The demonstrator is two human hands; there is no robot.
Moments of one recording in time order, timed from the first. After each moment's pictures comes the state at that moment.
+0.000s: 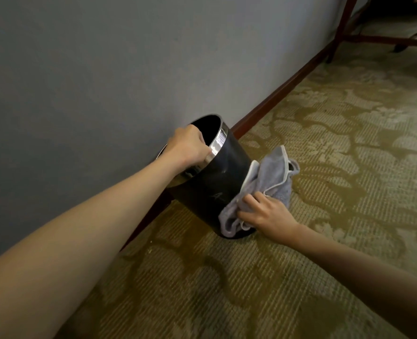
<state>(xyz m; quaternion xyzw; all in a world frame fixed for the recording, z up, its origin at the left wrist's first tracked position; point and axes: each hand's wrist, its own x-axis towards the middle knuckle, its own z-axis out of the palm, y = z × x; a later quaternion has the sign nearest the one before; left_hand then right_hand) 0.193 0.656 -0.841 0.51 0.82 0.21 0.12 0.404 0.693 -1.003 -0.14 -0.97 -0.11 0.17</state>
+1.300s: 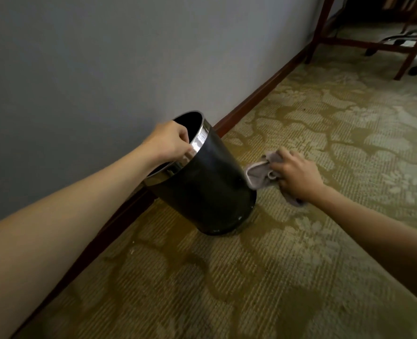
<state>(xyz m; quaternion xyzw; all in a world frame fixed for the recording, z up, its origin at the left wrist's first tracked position) 0.189 0.656 -0.839 0.57 0.79 0.18 0.11 0.465 0.771 -0.961 -0.37 -0.91 -0.13 0.11</state>
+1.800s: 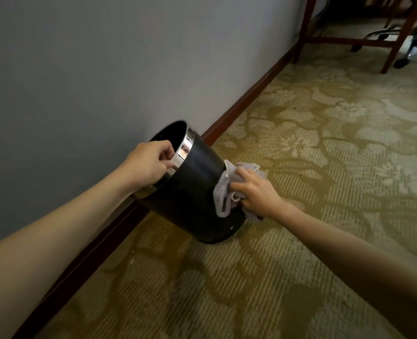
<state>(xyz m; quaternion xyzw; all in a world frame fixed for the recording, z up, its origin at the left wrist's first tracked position) 0.178 0.629 -0.846 0.62 0.76 0.17 0.11 0.414 0.733 -0.988 -0.26 -0.94 0.04 0.20</state>
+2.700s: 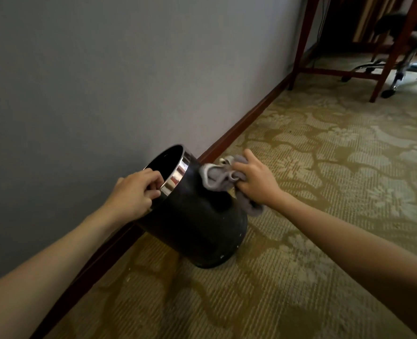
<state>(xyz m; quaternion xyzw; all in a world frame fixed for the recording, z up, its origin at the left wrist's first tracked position) 0.159 0.593 -0.855 0.64 0.74 0.19 0.07 0.400 0.755 -0.920 -0.32 -0.89 0.07 0.32</state>
